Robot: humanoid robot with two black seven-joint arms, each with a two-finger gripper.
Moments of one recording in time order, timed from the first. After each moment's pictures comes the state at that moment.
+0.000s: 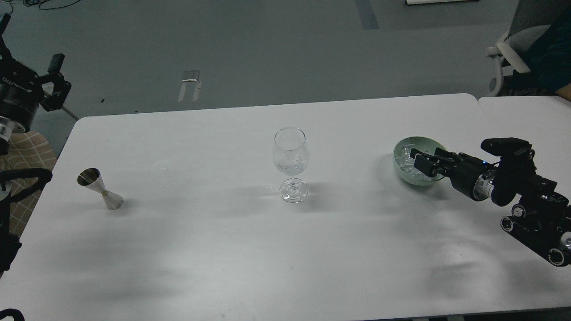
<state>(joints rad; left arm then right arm) -0.40 0.48 -1.66 -1.10 0.63 -0.36 -0.08 0.55 -0.54 0.54 0.94 -1.69 -0.07 0.19</state>
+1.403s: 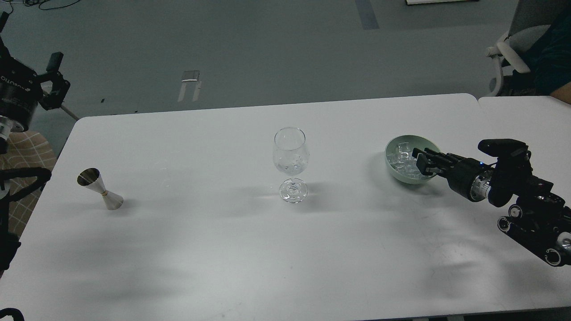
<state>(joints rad) -0.40 0.48 -1.66 -1.10 0.63 -0.36 -0.08 0.55 -0.54 0.54 0.94 -1.68 -0.07 0.20</state>
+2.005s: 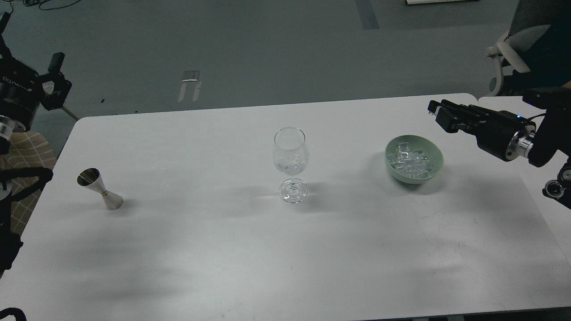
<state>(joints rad) -0.40 0.47 -1.66 -1.10 0.63 -0.36 -0.08 0.70 -0.83 0.55 1.31 -1.57 -0.02 0.19</state>
